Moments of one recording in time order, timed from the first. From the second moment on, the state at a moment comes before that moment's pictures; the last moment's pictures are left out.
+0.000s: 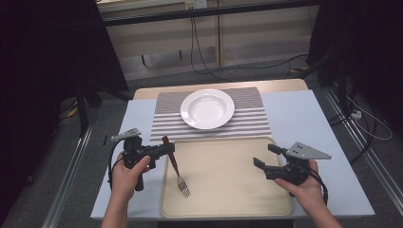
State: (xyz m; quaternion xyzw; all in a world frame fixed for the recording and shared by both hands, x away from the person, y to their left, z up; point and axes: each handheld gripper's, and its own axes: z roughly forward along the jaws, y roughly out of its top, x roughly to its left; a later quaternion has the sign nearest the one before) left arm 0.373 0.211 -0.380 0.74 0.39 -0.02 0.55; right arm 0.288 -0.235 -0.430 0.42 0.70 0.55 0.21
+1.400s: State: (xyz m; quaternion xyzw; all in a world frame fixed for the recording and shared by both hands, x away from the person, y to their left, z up) left arm 0.394 0.180 -0.438 0.81 0.39 0.03 0.44; right arm 0.290 -0.242 -0.428 0.42 0.69 0.54 0.21
